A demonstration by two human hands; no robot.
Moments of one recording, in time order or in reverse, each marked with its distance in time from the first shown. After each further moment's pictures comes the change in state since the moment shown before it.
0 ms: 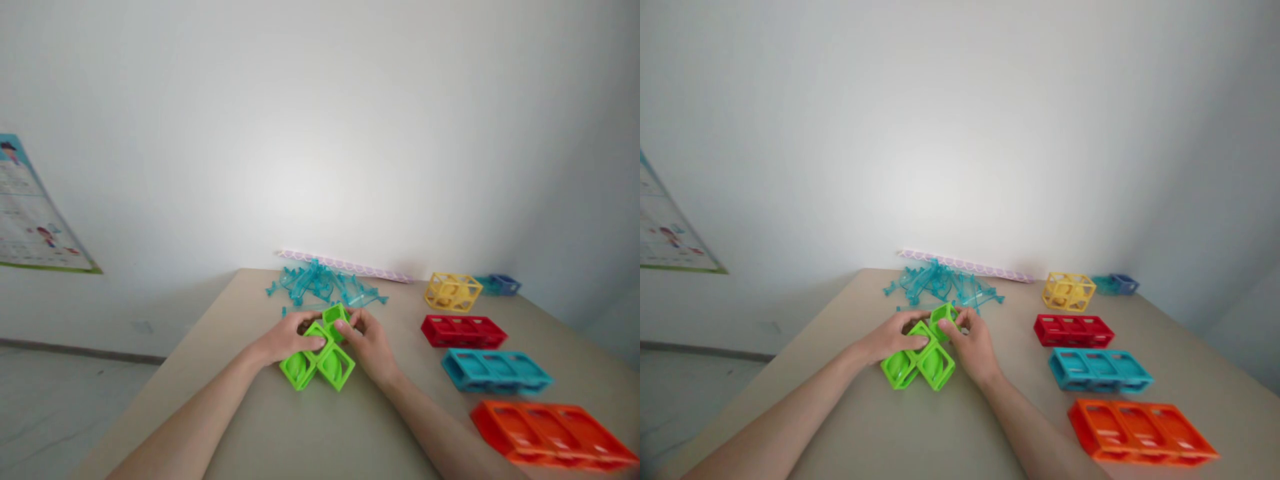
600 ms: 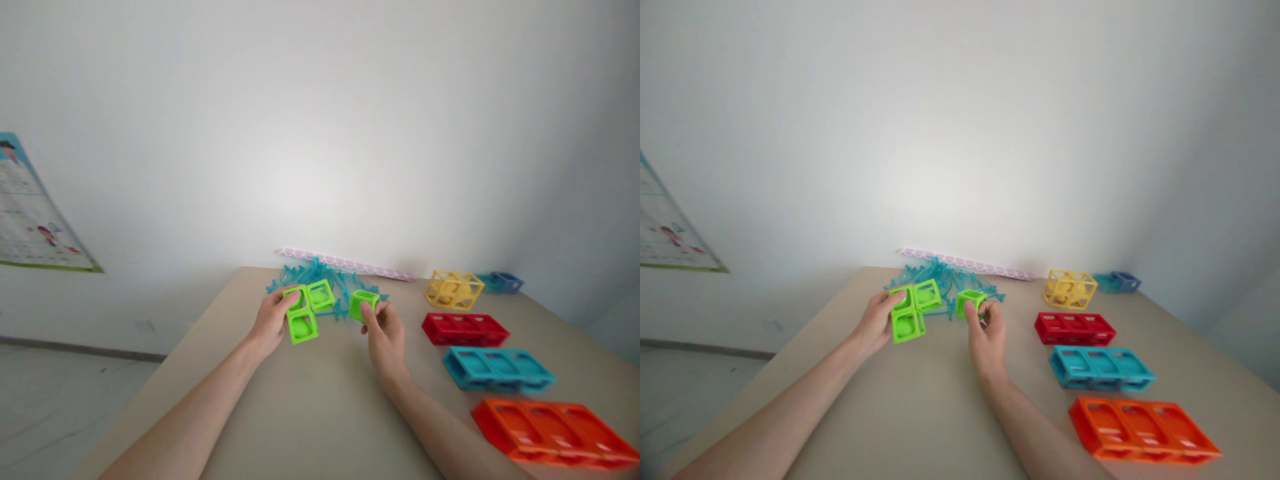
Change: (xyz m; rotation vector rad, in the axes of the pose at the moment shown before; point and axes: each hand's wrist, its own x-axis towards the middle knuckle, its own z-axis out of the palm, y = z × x) left_hand 0.010 0.004 -0.004 -0.508 0.536 0.131; right_hand 0.001 -0.007 -0.007 0.027 0.337 -0.064
